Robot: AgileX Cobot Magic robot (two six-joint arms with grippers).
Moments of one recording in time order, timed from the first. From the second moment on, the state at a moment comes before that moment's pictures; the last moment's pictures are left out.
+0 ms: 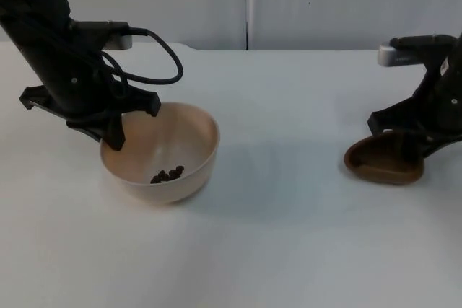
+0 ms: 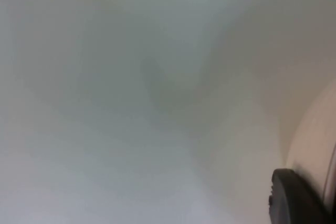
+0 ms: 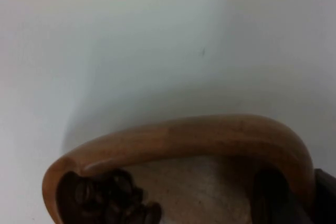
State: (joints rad) right arm 0.30 2.10 -1.27 -0.06 0.52 0.14; left arm -0.20 2.09 -1.30 -0.20 0.64 0.16
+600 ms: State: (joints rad) right arm 0.30 2.11 -1.27 -0.05 0.50 0.14; left arm -0.20 2.11 -1.30 -0.20 0.64 0.17
